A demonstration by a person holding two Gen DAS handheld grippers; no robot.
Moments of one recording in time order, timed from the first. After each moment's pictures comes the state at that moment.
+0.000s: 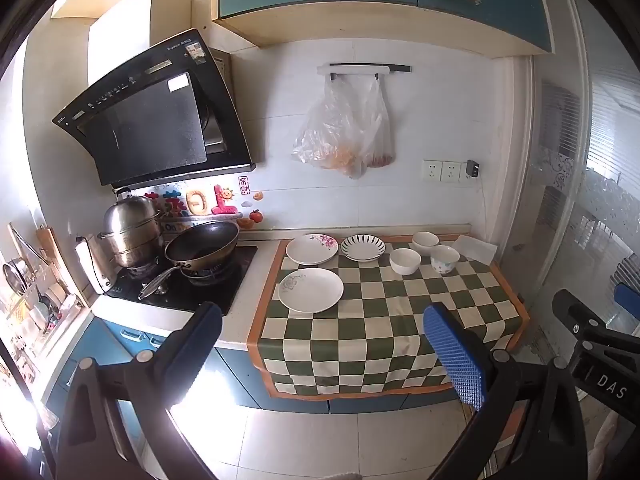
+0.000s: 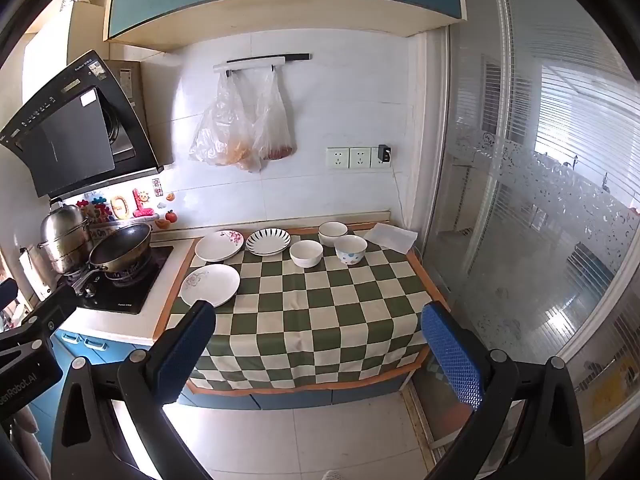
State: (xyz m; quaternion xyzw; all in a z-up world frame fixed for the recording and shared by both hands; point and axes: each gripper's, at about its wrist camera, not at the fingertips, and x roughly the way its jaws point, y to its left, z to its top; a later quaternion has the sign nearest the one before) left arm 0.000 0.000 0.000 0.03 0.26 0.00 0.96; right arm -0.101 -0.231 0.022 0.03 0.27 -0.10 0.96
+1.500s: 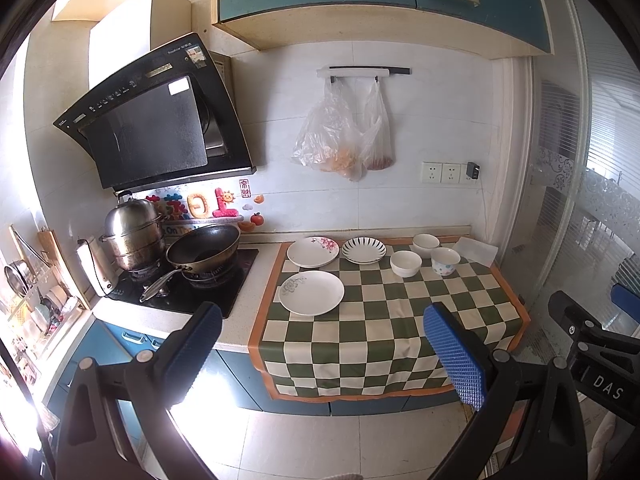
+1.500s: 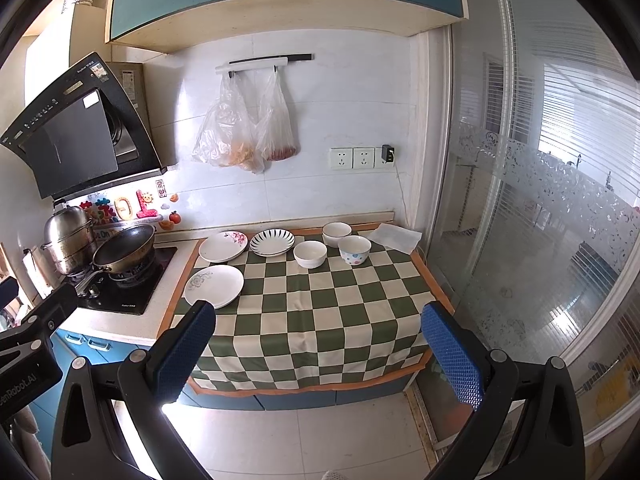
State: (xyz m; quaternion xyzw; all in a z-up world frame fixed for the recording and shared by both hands) left arm -0.002 0.000 0.003 0.03 0.26 0.00 0.97; right arm -0.102 -0.227 0.025 0.04 0.27 -0.10 0.96
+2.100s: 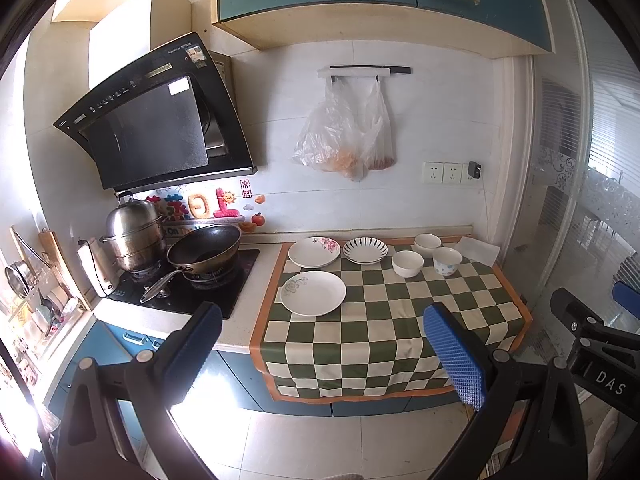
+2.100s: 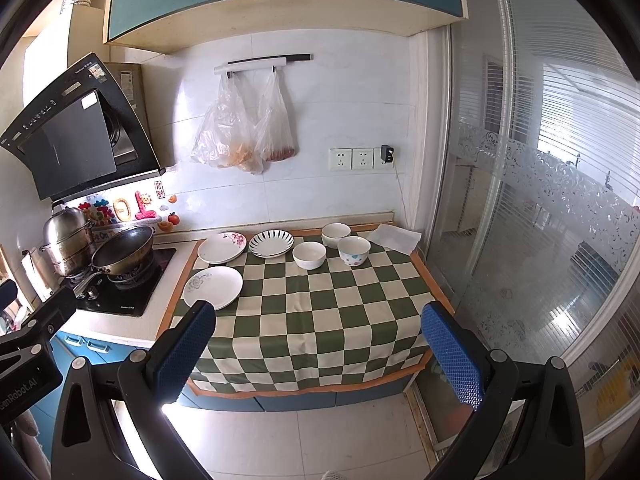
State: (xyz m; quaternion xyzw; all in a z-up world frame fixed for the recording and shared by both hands) left arm -0.001 0.003 0.001 0.03 0.26 0.00 0.97; right arm -0.100 -0.228 0.024 0.04 0.27 -0.10 0.96
